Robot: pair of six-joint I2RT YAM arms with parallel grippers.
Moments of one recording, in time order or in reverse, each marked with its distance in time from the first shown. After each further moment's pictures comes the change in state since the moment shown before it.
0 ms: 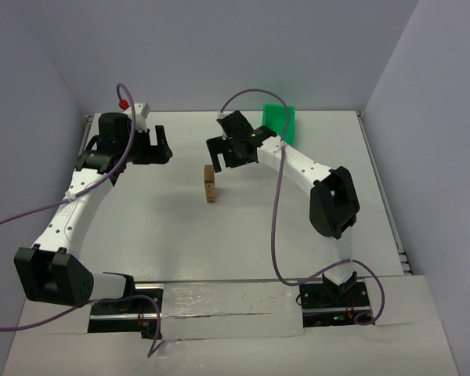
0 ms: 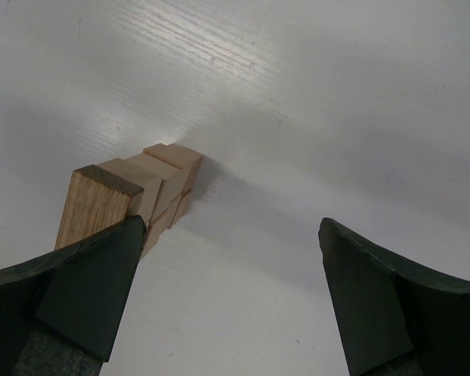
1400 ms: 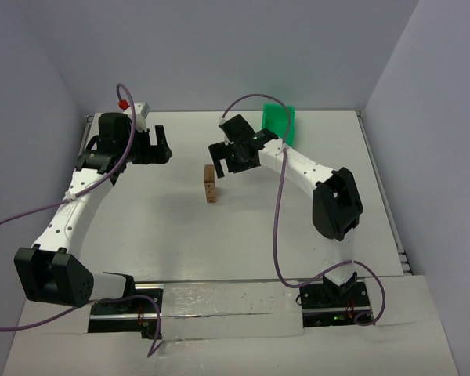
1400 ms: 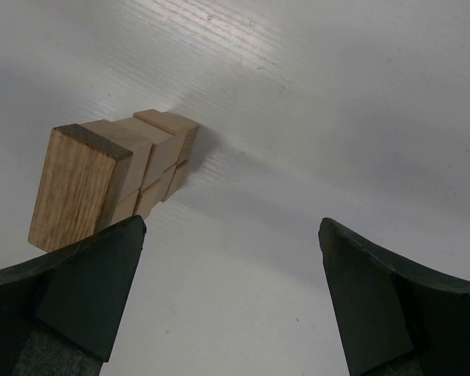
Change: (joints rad) left arm 0.000 0.000 0.000 0.000 -0.006 0.000; right arm 0.001 -0.028 -0.057 -0.021 -0.024 0.000
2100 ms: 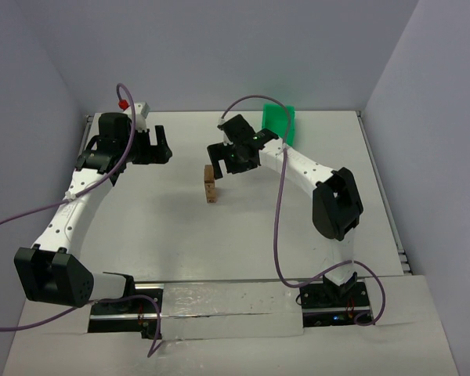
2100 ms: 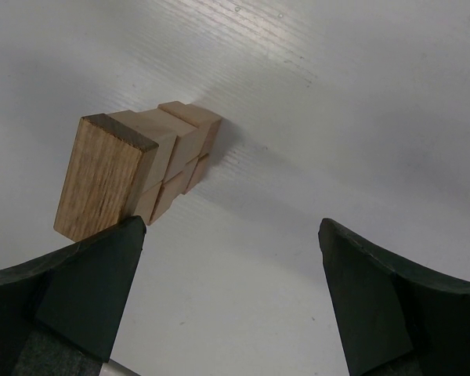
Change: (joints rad) left arm 0.000 0.000 0.000 0.000 0.000 0.000; right arm -0.002 0.000 0.000 0.000 -0.068 0.014
